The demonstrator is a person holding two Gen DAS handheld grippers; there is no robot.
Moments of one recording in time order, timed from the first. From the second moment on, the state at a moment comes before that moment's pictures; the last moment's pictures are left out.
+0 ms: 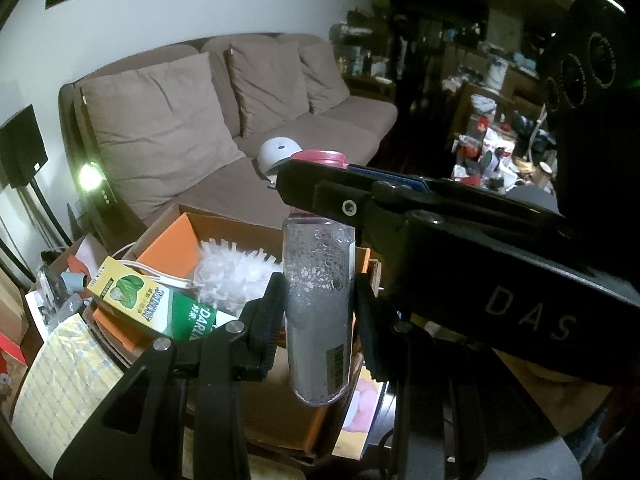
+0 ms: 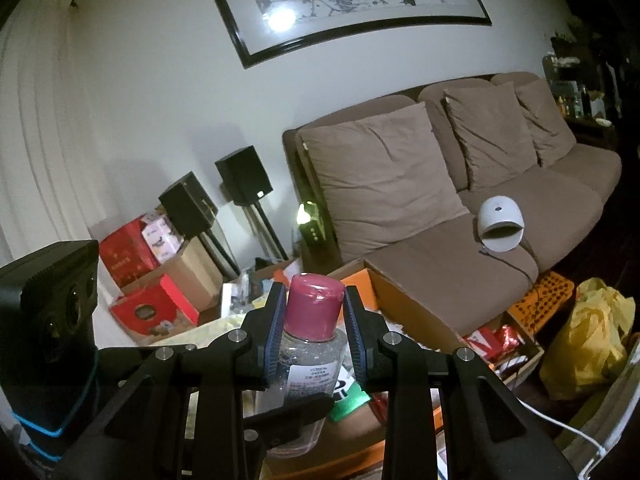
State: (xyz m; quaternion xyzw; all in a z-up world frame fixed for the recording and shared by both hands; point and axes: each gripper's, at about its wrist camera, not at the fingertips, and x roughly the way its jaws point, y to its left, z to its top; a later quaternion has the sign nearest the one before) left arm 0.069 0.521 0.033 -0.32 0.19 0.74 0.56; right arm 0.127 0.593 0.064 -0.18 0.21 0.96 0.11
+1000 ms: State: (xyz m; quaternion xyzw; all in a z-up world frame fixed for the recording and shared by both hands) left arm 0.054 0.506 0.013 -0.35 0.17 0.73 0.56; right arm 0.111 0.593 0.046 -0.22 0.20 0.95 0.12
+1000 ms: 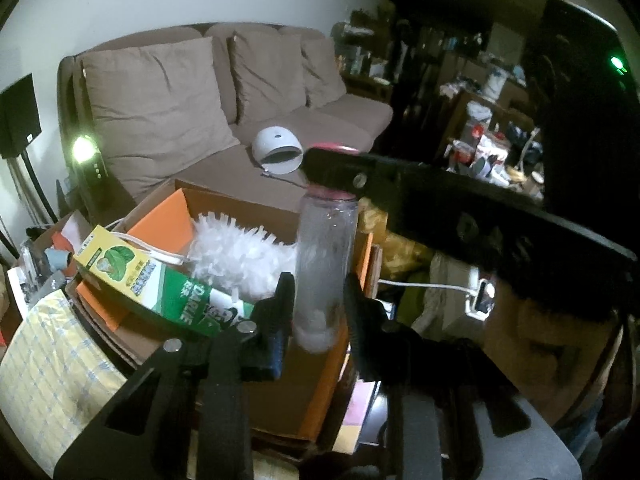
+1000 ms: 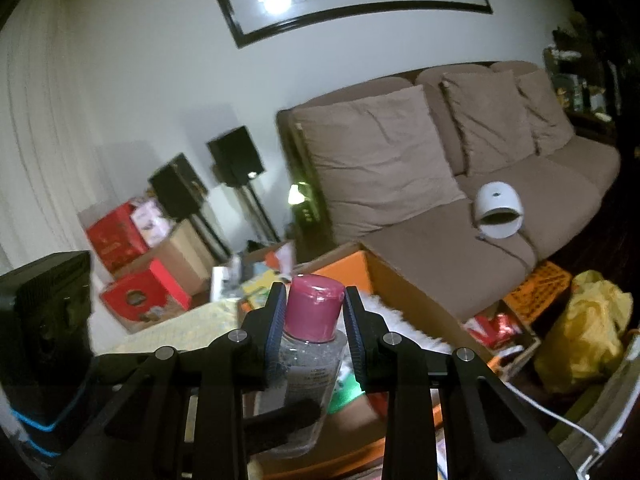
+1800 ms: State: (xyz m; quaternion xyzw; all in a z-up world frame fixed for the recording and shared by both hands) left arm 0.043 0.489 -0.018 -0.38 0.17 0.73 0.55; right arm 0.100 0.603 0.028 -0.26 0.22 0.93 0.15
